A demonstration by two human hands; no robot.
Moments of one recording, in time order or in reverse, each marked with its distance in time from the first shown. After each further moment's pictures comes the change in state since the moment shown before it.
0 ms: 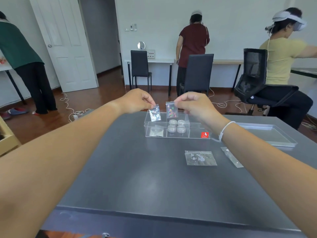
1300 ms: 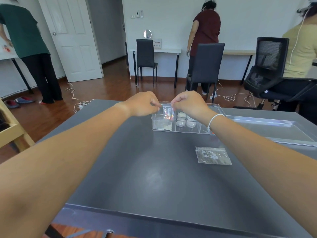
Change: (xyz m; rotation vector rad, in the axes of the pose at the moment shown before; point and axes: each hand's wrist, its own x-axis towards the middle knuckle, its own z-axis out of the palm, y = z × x) left_hand 0.008 -0.036 0.026 0.236 -0.046 0.069; right_hand 0.038 0.028 0.044 -0.302 -0.091 0.043
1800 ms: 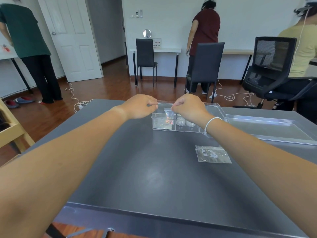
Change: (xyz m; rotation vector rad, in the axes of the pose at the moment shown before) left_hand -0.011 -0.006 0.004 0.017 -0.011 -0.026; right_hand -0.007 0.000 0.007 -0.245 0.020 0.030
